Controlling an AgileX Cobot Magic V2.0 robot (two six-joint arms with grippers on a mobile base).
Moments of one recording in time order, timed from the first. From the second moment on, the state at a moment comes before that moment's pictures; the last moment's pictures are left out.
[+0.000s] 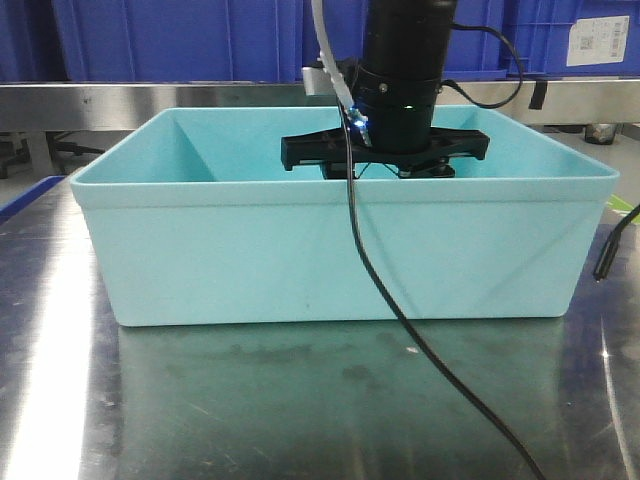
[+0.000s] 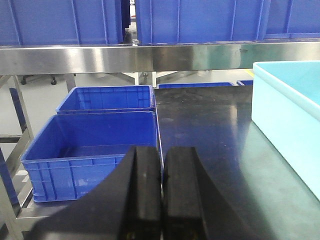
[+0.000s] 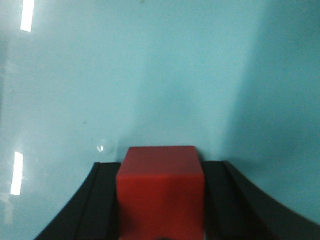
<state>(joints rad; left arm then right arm) -0.05 -0.01 0.01 0.01 0.13 -0.02 0.52 2.06 -1.71 -0.01 1.04 0.33</state>
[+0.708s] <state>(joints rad) -0.05 -0.01 0.01 0.01 0.13 -0.02 0.52 1.52 -1.55 -0.01 1.04 0.22</state>
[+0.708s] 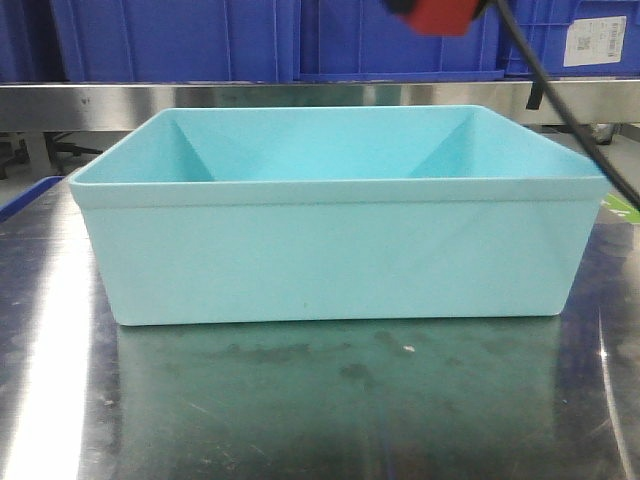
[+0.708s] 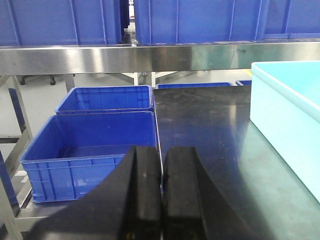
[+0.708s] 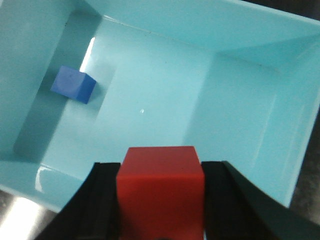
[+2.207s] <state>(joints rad) -0.05 -0.01 0.01 0.01 0.13 -0.02 0.52 0.24 -0.69 -0.02 0.79 0.18</state>
